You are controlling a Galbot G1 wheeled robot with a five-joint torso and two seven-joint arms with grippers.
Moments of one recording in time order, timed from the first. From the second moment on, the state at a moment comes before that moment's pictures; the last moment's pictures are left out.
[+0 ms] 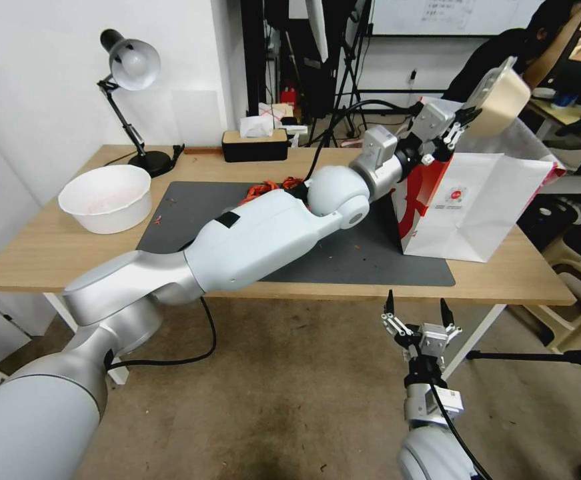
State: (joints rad) left arm -0.05 -1.44 0.66 -1.35 -0.82 -0.08 -0.03; right arm -1.55 1.27 0.29 1.93 0.08 0.28 0.53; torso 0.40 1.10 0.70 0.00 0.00
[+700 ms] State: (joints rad) left arm -0.01 -1.31 0.62 -1.41 -0.83 -0.07 -0.05; right arm -1.55 1.27 0.28 1.94 0.08 0.28 0.53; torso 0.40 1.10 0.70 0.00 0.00
